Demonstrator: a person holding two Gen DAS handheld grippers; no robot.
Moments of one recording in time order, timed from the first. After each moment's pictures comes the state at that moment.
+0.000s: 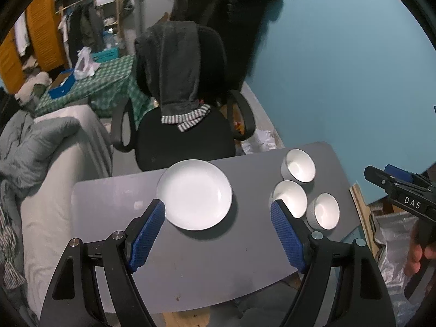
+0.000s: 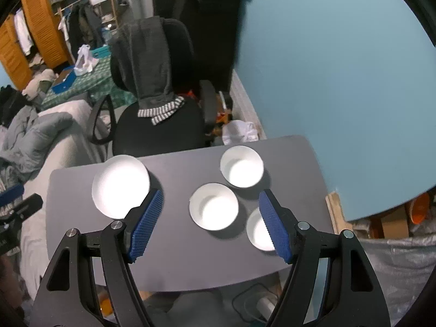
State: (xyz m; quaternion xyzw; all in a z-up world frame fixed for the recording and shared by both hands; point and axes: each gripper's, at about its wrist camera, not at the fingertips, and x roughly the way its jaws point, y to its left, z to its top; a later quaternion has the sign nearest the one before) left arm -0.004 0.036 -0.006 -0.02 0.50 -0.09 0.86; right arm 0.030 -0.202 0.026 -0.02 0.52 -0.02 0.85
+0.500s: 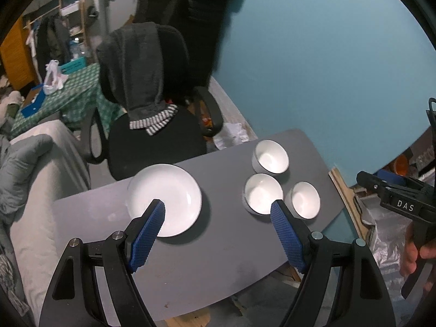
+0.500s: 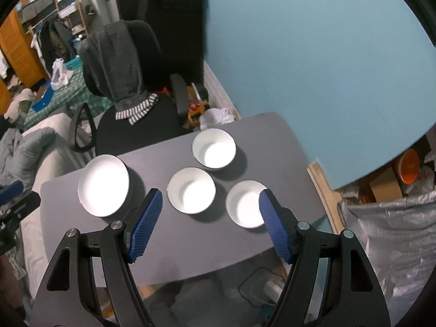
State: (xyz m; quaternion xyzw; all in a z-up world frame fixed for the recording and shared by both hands) left arm 0.003 -0.003 -0.010 0.00 0.51 -0.18 0.84; right arm -0.001 -0.241 0.028 0.02 0.53 -0.09 0.84
